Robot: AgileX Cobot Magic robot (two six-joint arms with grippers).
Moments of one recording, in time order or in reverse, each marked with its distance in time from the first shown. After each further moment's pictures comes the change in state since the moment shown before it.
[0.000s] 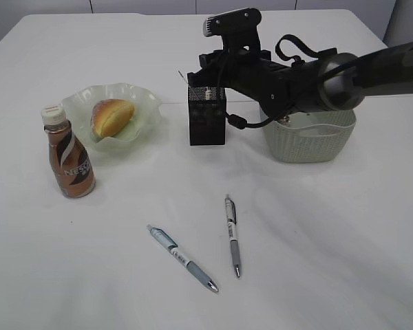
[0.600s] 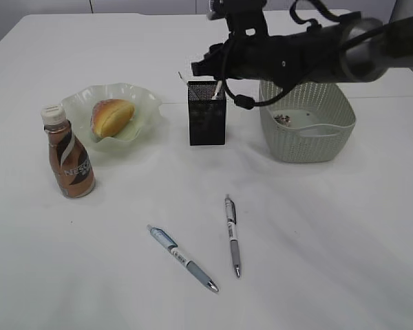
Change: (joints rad) left arm 0.000 0.000 0.000 0.014 0.000 0.000; right arm 0.000 -0.102 0.000 0.000 0.281 0.048
